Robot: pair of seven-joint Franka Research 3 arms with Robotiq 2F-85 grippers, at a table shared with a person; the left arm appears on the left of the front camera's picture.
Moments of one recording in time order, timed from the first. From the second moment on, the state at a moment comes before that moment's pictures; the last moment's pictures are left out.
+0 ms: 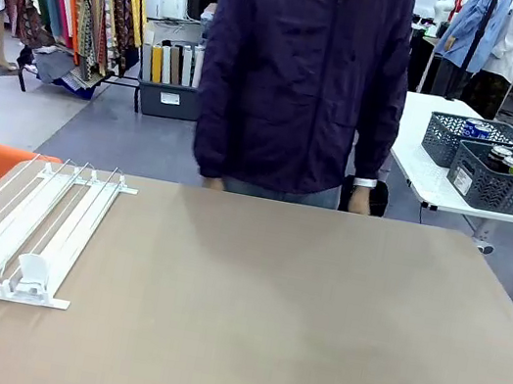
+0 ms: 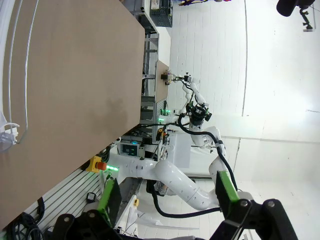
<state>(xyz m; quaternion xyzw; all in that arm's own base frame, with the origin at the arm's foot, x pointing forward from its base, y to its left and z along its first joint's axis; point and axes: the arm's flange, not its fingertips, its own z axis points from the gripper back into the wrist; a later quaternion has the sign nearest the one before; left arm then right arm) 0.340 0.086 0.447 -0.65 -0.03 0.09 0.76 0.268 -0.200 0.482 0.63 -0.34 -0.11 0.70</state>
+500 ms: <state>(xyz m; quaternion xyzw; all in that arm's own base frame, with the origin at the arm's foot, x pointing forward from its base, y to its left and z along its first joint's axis) 0.340 0.086 0.447 -0.65 -0.03 0.09 0.76 0.268 -0.200 0.482 0.63 -0.34 -0.11 0.70</state>
